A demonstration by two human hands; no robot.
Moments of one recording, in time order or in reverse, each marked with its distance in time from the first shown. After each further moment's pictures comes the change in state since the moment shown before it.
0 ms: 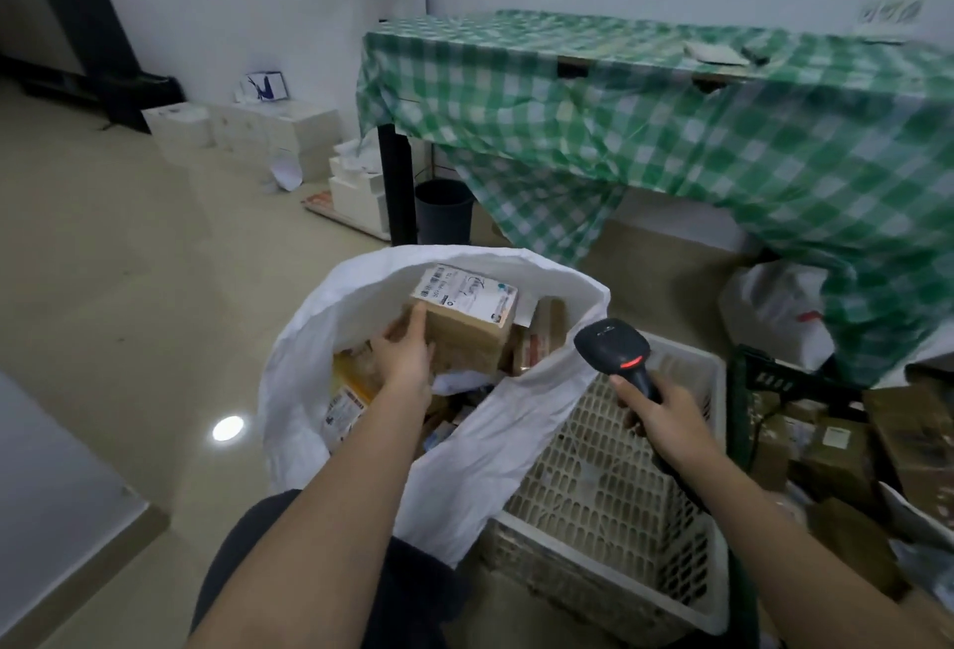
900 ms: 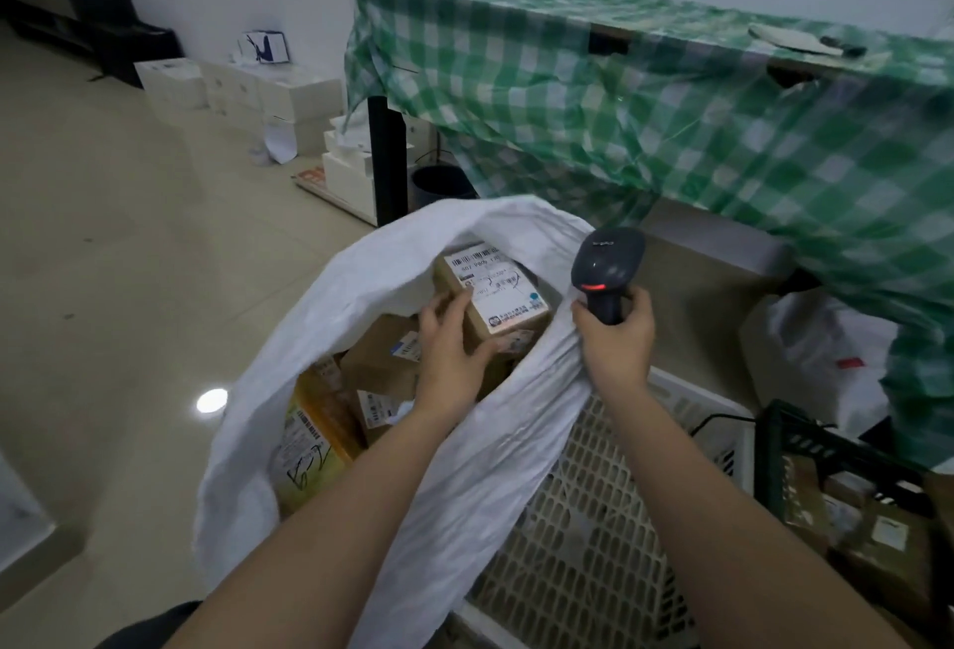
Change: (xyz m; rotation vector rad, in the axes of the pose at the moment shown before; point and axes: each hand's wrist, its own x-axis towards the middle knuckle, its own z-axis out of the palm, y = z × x) left_hand 0.065 -0.055 0.081 0.686 -0.407 0.584; right_hand 0.165 -0.046 0.066 0.164 0.332 -0.167
